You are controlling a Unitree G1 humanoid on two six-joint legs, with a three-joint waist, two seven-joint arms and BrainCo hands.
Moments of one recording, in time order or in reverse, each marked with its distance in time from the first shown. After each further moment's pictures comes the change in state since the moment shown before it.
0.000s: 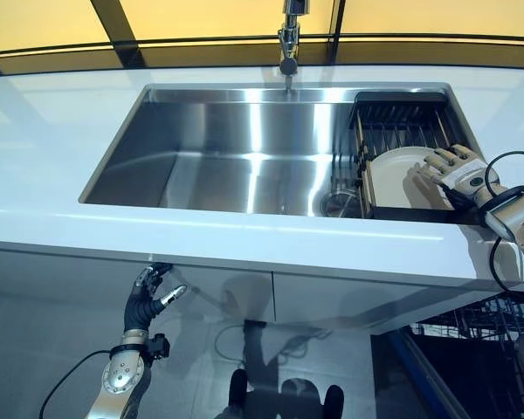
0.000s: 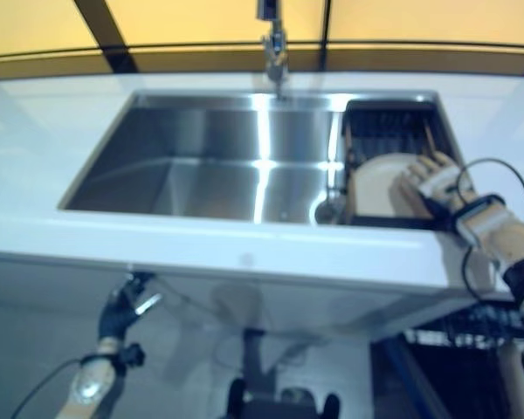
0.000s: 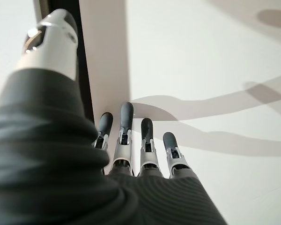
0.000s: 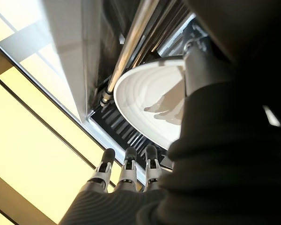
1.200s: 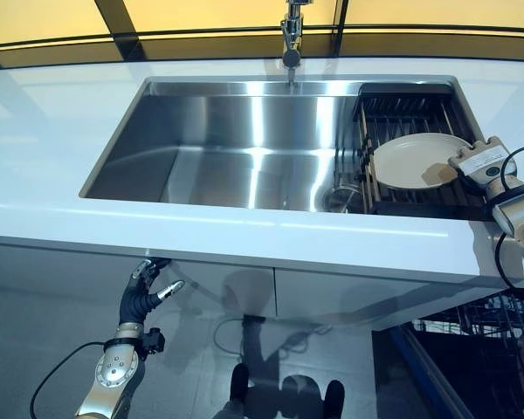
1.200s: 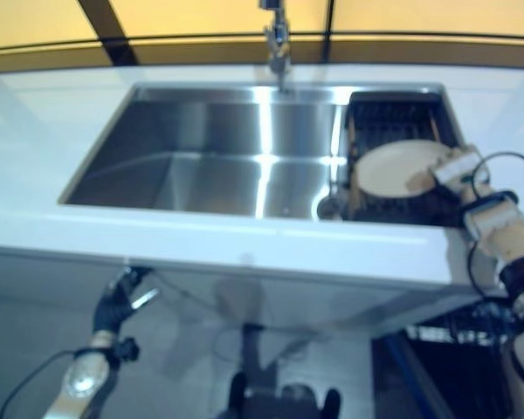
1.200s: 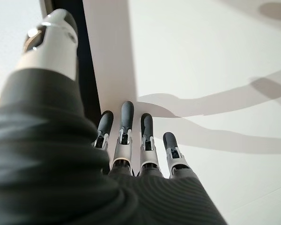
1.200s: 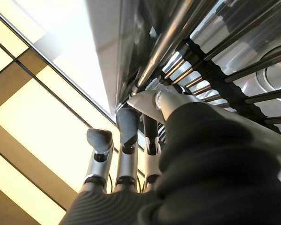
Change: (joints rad) left arm -0.018 0.042 -0.008 -0.013 -0.001 -0.003 -0.003; right arm 0.008 0.043 -0.064 0.074 0.002 0.137 -0.111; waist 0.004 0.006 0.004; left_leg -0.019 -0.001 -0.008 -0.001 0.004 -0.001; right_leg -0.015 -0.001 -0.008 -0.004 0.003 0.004
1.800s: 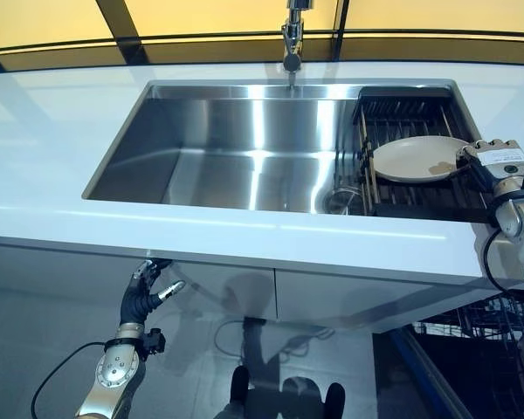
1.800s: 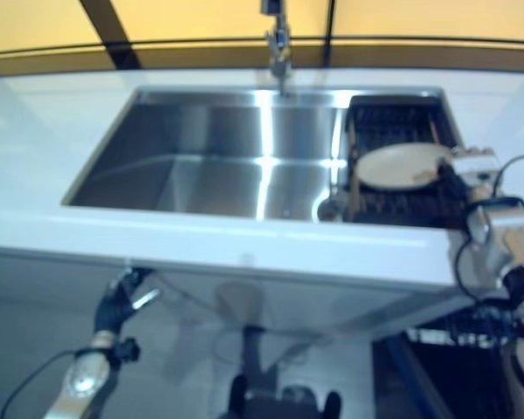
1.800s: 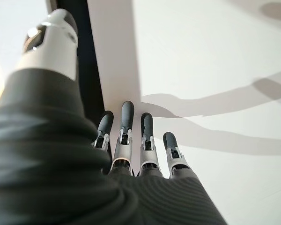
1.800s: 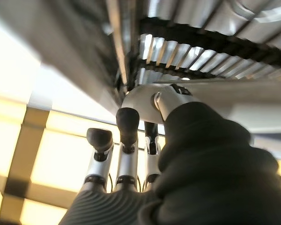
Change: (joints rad) left arm 0.001 -0.009 -0.001 0.000 -0.001 0.003 -0.015; right arm 0.080 0.002 -0.143 -0.054 0.520 -0.084 0.058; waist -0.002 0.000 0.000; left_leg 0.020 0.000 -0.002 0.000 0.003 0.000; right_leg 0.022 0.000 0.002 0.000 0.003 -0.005
